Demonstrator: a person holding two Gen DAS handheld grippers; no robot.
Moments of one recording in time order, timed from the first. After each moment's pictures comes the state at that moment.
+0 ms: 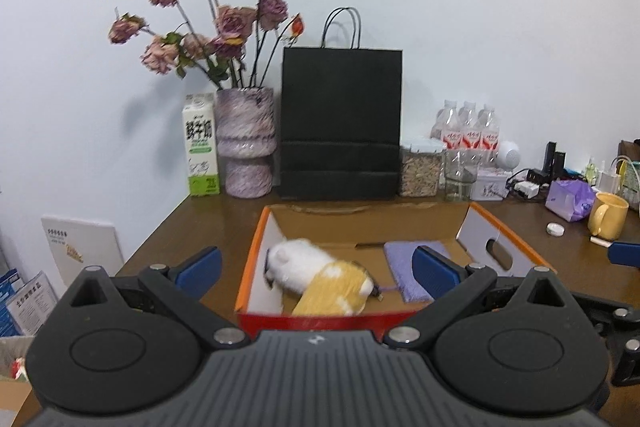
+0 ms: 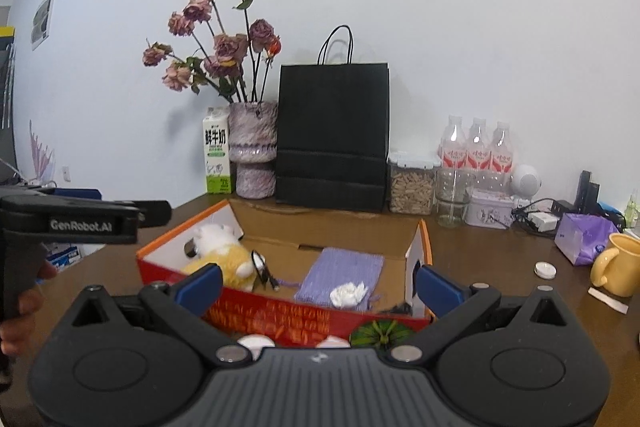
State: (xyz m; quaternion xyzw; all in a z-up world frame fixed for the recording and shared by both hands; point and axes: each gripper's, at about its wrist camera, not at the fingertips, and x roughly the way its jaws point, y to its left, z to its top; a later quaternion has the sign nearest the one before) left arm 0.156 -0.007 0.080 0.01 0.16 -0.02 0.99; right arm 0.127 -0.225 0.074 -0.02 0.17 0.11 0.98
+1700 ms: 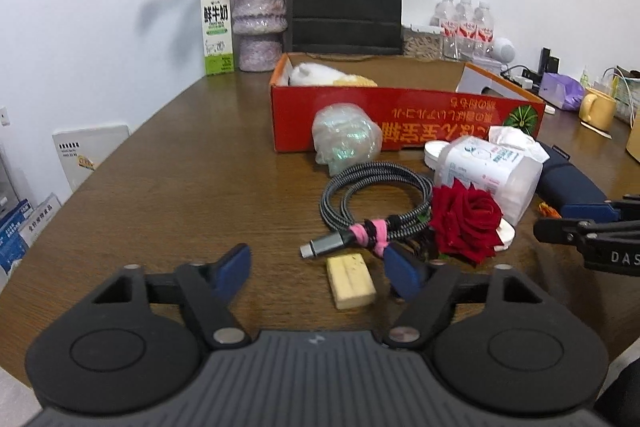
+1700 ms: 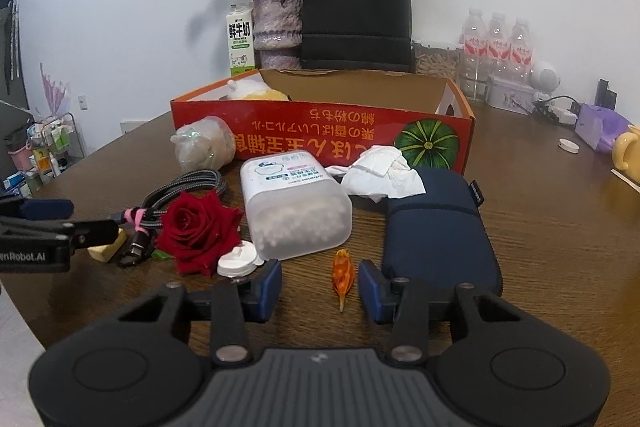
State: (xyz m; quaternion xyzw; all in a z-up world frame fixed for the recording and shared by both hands) left arm 0.061 0.017 -0.016 0.01 0.29 -0.03 0.96; right arm 0.076 -0.211 -0.018 -0.02 0.29 0.14 0.95
